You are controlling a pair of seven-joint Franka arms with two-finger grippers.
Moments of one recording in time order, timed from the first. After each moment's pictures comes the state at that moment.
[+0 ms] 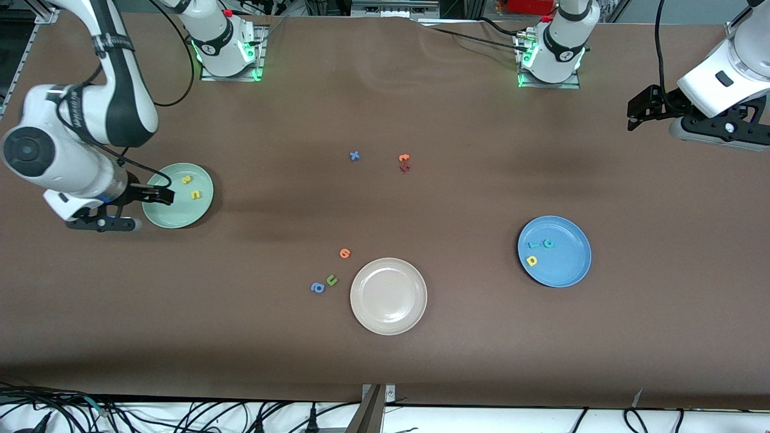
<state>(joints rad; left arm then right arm) 0.00 -0.07 -0.08 -1.69 0.03 1.52 0.12 0.13 0.22 -0.12 -1.87 -0.12 1.96 0.08</state>
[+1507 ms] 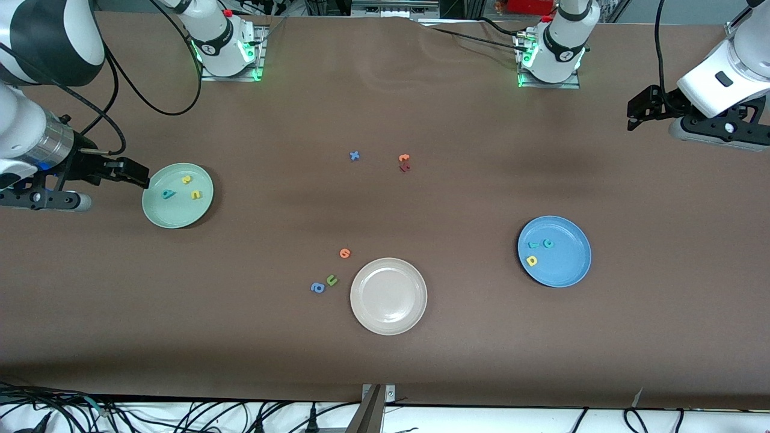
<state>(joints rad) 0.00 -0.07 -0.08 -1.69 0.03 1.52 0.12 0.14 0.15 -0.08 -1.60 -0.01 1.67 0.12</state>
